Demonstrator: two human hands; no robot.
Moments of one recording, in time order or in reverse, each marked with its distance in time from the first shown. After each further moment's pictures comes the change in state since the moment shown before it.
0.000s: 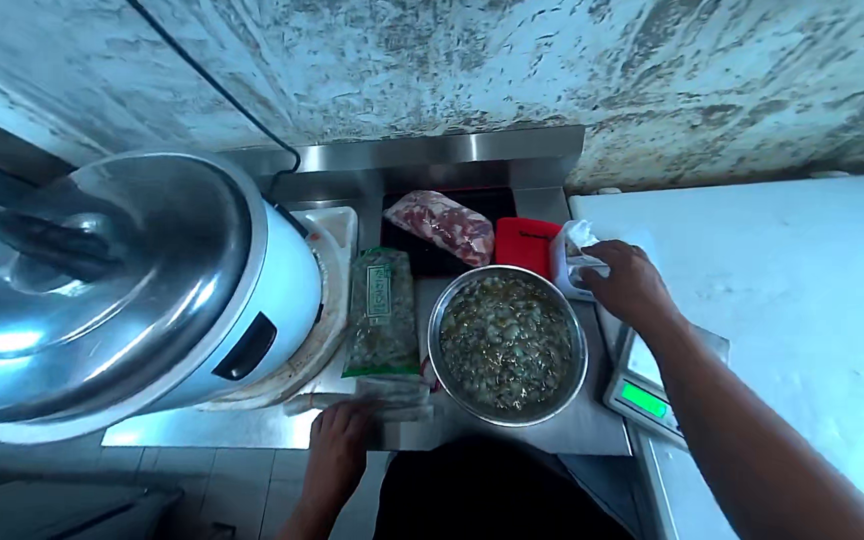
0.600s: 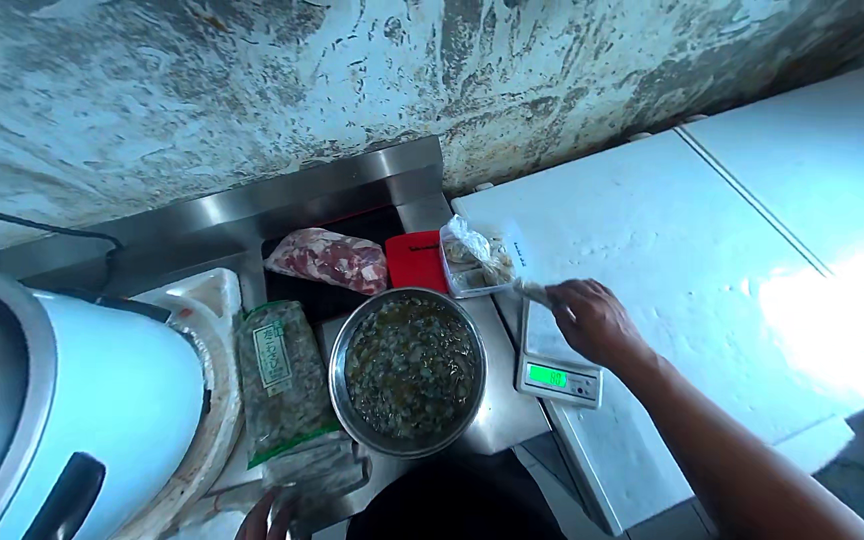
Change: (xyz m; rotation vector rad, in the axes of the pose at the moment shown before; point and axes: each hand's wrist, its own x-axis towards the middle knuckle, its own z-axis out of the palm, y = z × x) left_hand 0.003 0.033 -0.037 -0.065 -0.407 -0.108; right_hand -0.109 0.113 -0.026 -0.161 0.144 -0.118
